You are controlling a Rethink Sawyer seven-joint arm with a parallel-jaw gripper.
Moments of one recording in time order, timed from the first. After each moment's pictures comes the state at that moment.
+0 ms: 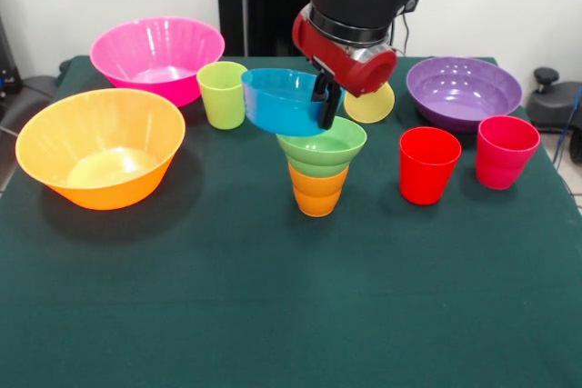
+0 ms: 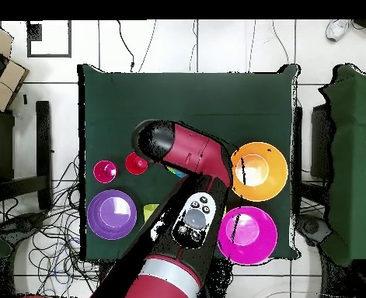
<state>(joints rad) 0.10 -0.46 -0.44 1.45 0.37 0.66 2.29</state>
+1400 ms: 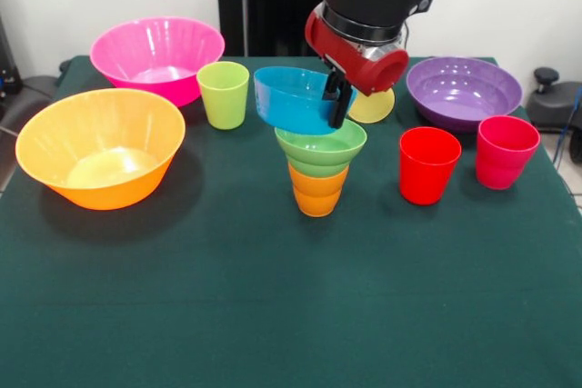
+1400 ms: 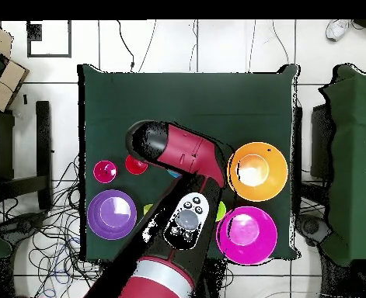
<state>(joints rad) 0.12 -0.46 -0.44 1.45 0.37 0.66 2.35</state>
